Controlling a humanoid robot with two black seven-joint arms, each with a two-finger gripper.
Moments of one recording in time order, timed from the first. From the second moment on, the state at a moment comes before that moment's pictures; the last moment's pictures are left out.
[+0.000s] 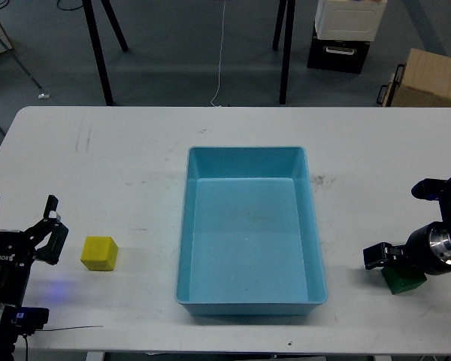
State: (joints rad) left arm 0.36 0.07 -1.58 -1.58 -0.36 -0.49 0.18; right arm 1.32 -0.80 -0.55 1.57 -0.68 0.28 -0.37
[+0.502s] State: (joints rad) left arm 0.36 0.07 -1.58 -1.58 -0.36 -0.49 0.18; right arm 1.31 -0.81 -0.58 1.60 -0.69 0.25 -0.37
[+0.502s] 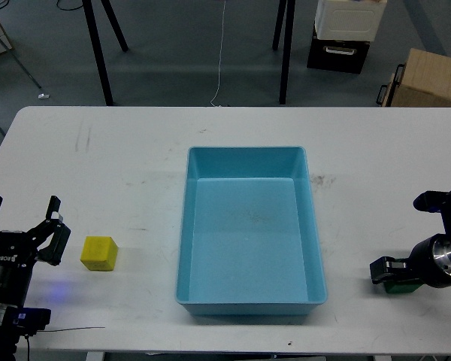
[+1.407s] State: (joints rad) left arm 0.34 0.05 -1.58 -1.57 -0.35 -0.49 0.18; right arm 1.58 -0.19 -0.50 1.41 -0.33 0.14 -0.37
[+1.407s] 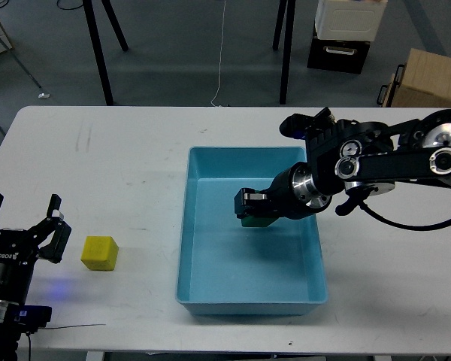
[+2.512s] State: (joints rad) left arm 0.33 0.06 -1.57 -1.55 -0.35 -0.49 0.18; right arm 1.52 -0.36 -0.19 1.23 -0.06 -0.17 -0.35
